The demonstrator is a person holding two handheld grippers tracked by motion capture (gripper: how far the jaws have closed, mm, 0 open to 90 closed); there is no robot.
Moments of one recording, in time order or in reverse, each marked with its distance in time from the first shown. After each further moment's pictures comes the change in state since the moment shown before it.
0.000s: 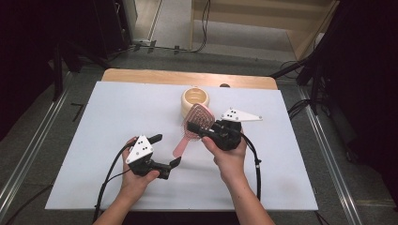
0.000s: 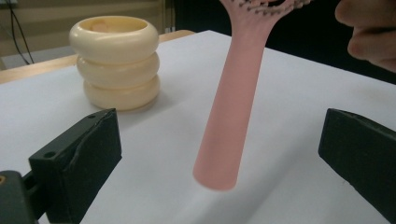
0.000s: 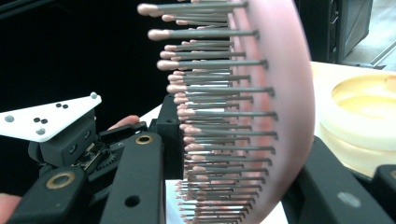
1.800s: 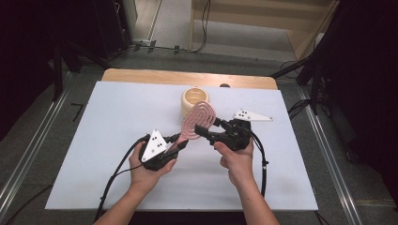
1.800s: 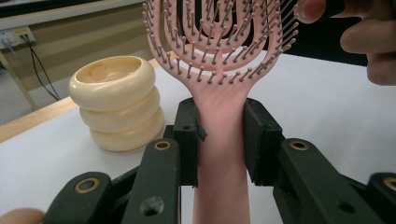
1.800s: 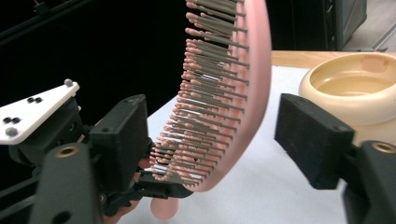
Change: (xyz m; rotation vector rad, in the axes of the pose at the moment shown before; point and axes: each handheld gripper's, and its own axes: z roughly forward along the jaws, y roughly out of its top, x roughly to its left) left arm -0.020 0.033 0.023 -0.009 0.047 0.152; right arm -0.017 -0.006 -0.017 -0.011 0.004 0.109
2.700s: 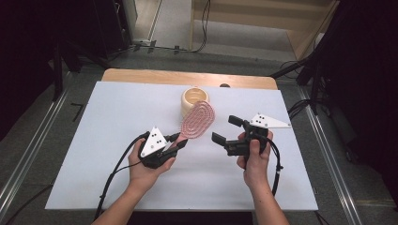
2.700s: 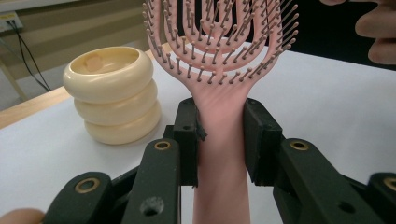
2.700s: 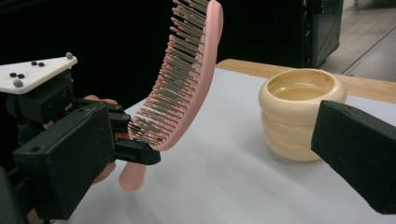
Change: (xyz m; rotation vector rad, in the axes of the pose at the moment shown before) left arm 0.007 0.002 0.001 0.030 -0.028 -0.032; right arm -0.016 -0.006 -0.038 -0.028 -0.049 -0.131
